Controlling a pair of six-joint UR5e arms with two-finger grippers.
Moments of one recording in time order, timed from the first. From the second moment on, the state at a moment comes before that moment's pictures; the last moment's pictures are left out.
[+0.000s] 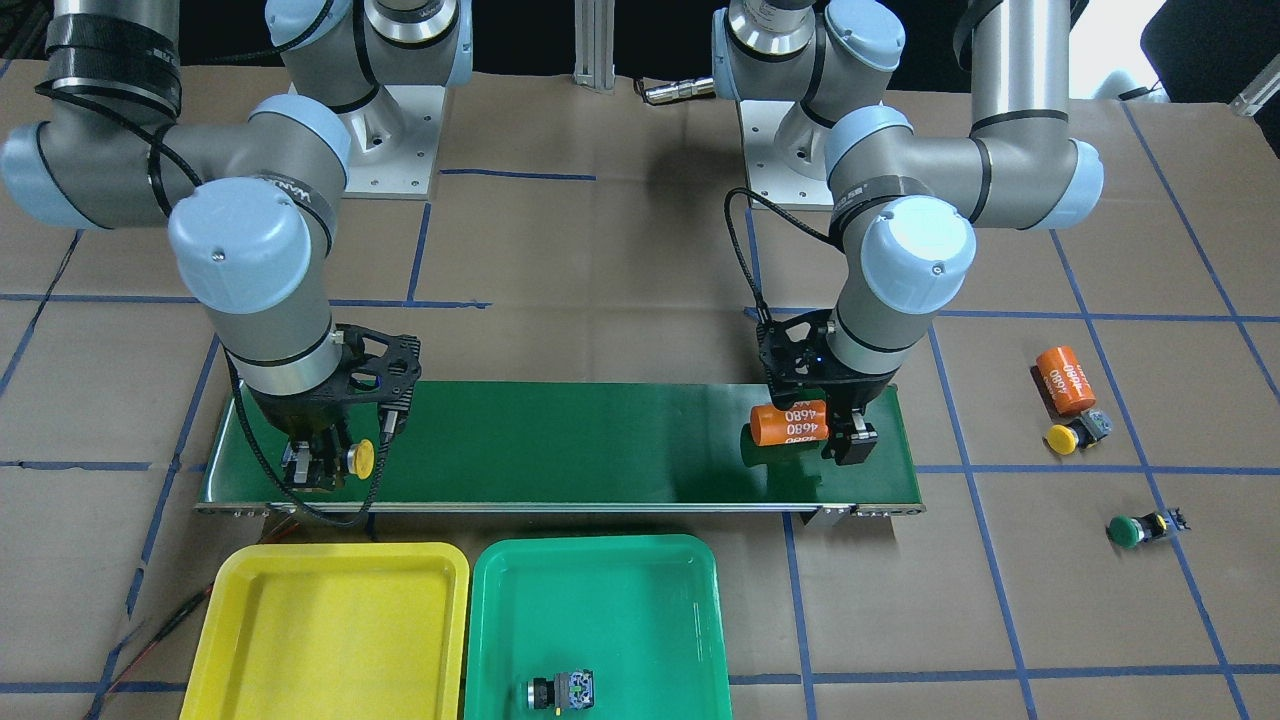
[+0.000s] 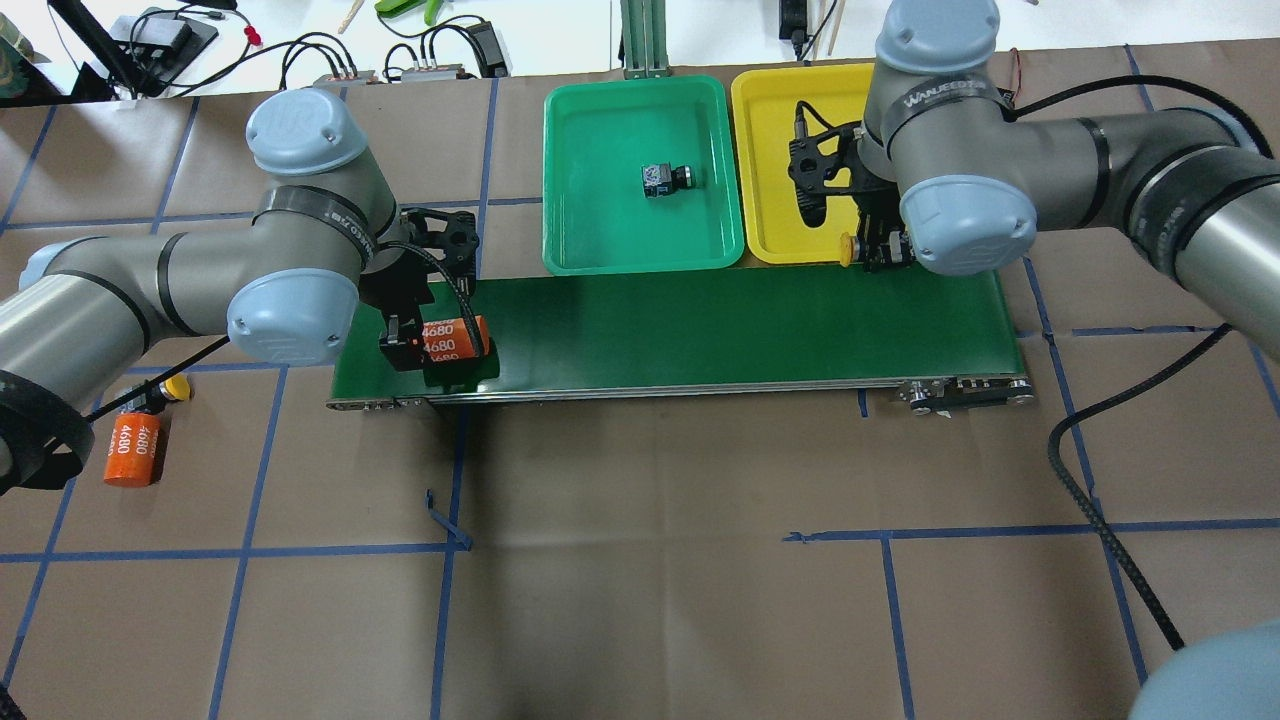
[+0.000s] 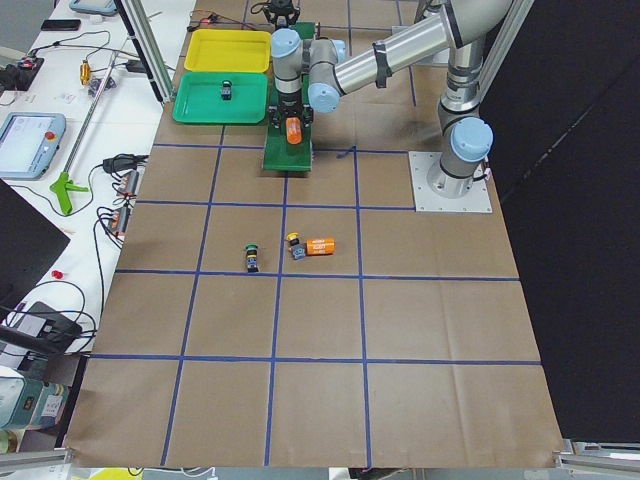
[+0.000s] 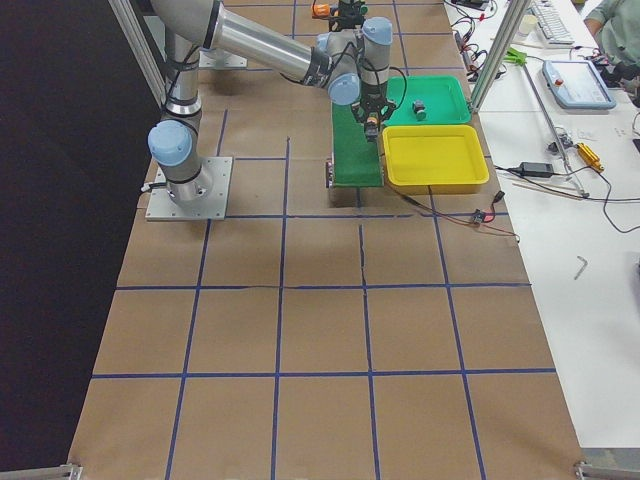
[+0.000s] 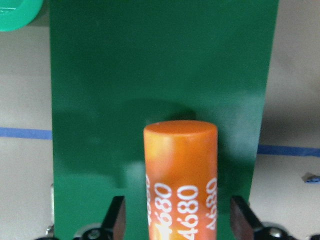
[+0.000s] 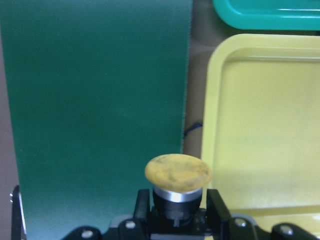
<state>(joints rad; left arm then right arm) -1.54 -1.82 -1.86 -1.03 1.62 1.47 1.61 -1.27 1.67 -2.11 -1.66 -1.56</state>
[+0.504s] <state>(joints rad) -1.27 -1.83 -1.79 -1.04 1.62 1.44 1.61 -1.01 1.33 -2.10 -1.64 -1.57</state>
